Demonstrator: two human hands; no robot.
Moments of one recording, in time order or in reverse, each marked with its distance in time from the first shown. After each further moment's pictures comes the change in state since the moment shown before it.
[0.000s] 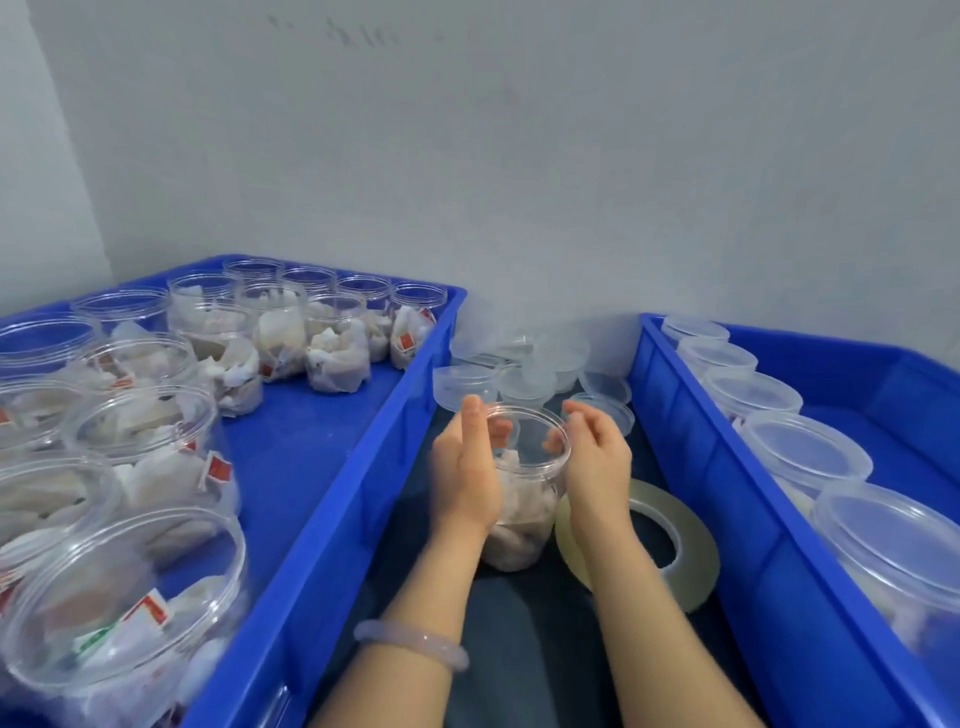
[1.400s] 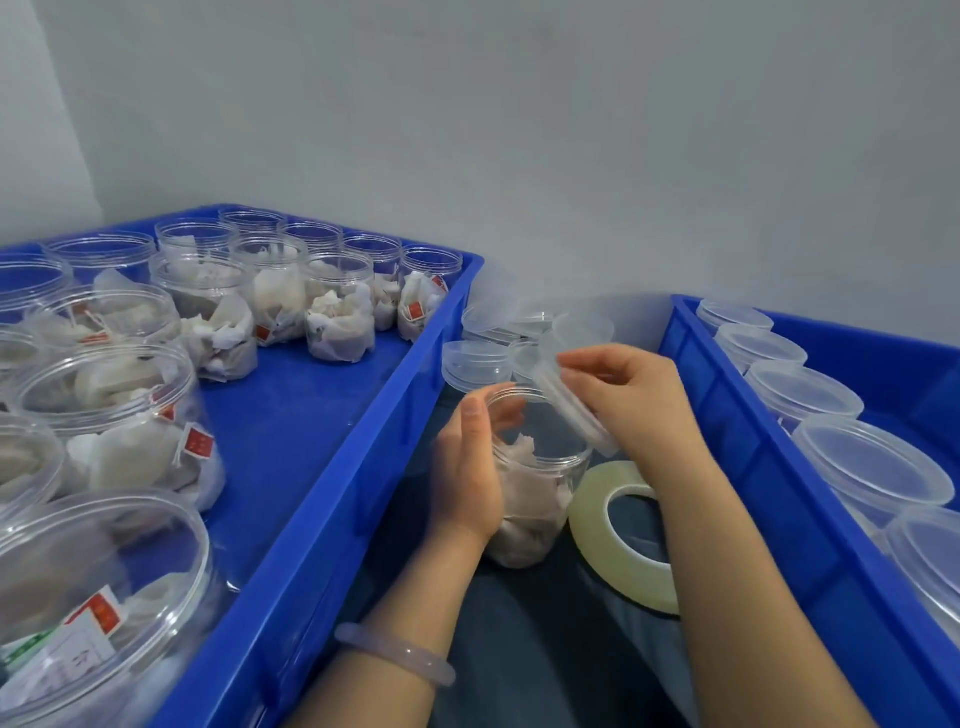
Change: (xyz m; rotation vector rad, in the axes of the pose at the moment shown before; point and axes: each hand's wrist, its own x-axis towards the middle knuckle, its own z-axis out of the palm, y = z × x) left_hand 0.004 -0.017 -0.007 -0.106 -0.069 0.091; right_hand 0.027 -0.051 0.000 -0.476 -0.367 -0.150
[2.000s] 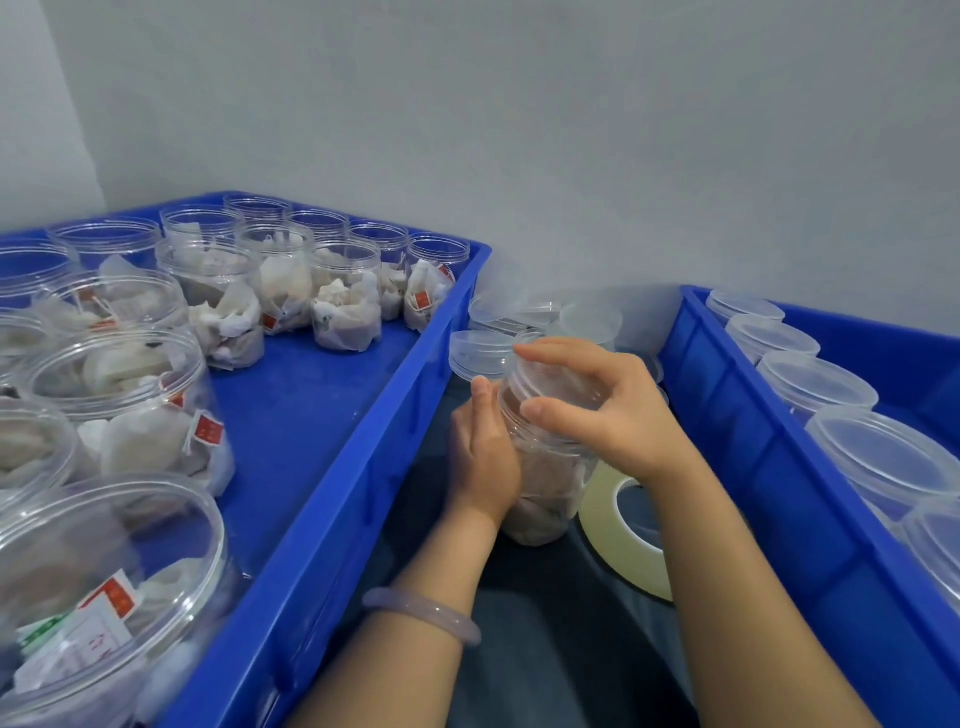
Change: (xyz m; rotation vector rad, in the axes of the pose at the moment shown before) left_hand 0.009 -0.006 0.006 -0.005 0.041 -0.001; right_hand -0.016 -0.006 0.011 -0.097 -0.256 -0.280
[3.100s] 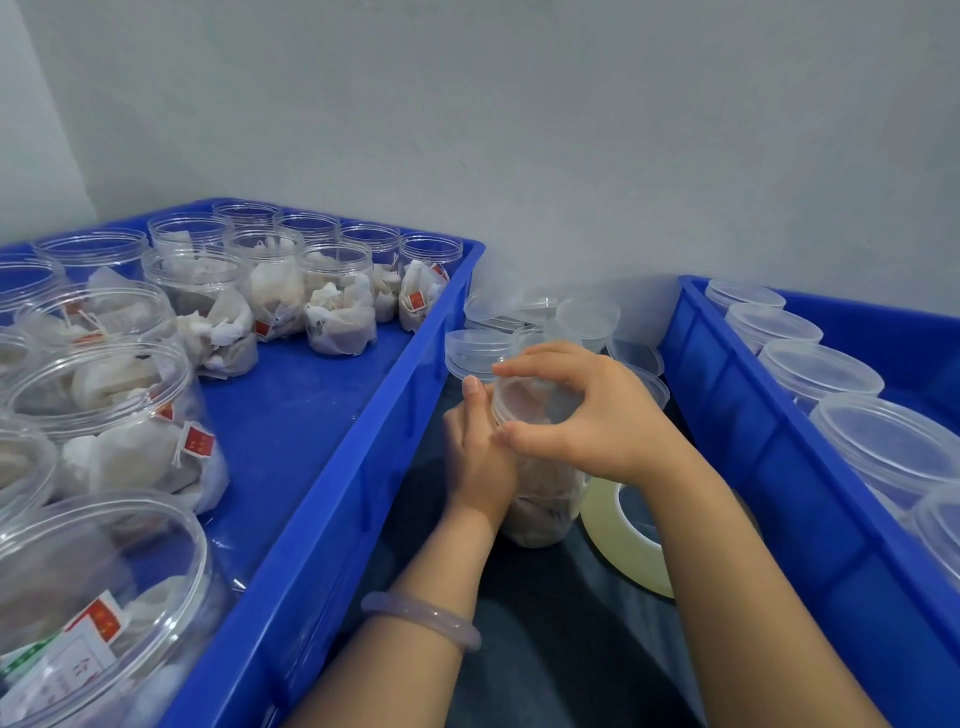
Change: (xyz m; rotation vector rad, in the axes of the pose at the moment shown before) left_hand -0.002 0.003 0.003 -0.014 0.130 -0.157; right_hand 0.001 -0.005 0.004 -0.273 -0.062 0.058
